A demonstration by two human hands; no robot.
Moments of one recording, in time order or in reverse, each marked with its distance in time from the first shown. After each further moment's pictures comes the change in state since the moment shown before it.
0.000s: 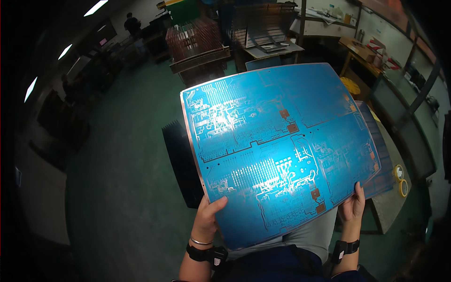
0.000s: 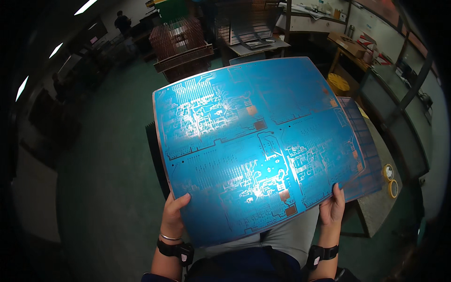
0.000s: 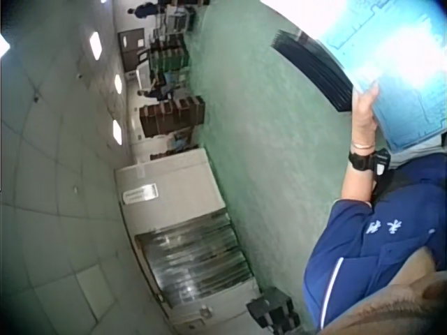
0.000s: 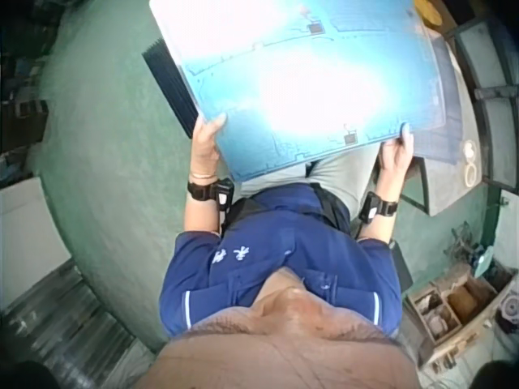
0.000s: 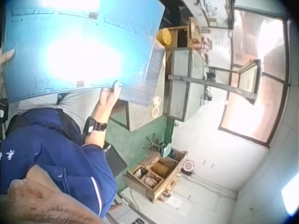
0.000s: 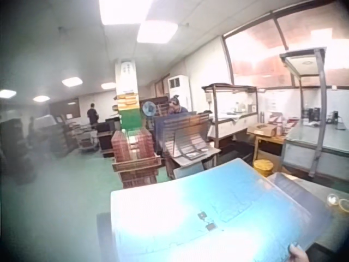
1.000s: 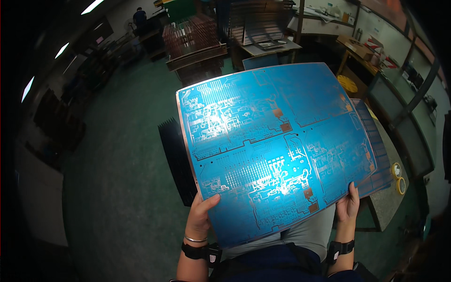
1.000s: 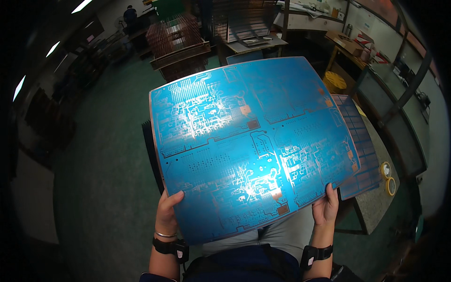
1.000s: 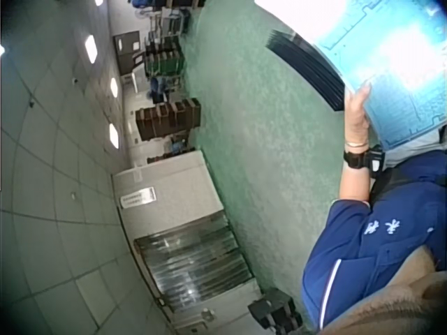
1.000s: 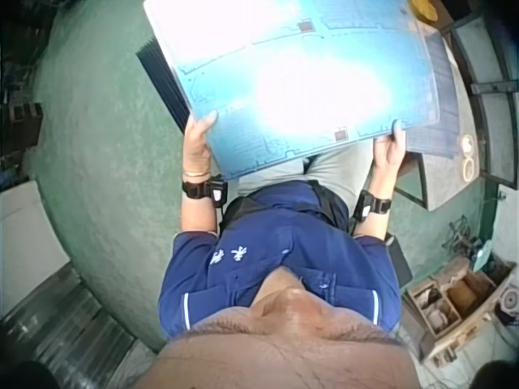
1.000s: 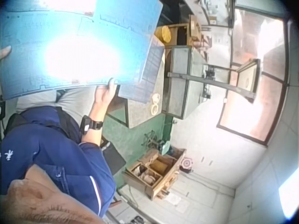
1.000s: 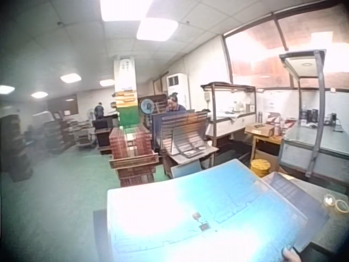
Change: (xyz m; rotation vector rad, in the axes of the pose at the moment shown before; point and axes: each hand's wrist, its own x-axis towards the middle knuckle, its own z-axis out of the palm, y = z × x) left_hand -0.001 0.004 0.002 -0.008 0.081 0.008; right_hand -0.009 0.008 -0.003 -0.038 -0.052 0.017
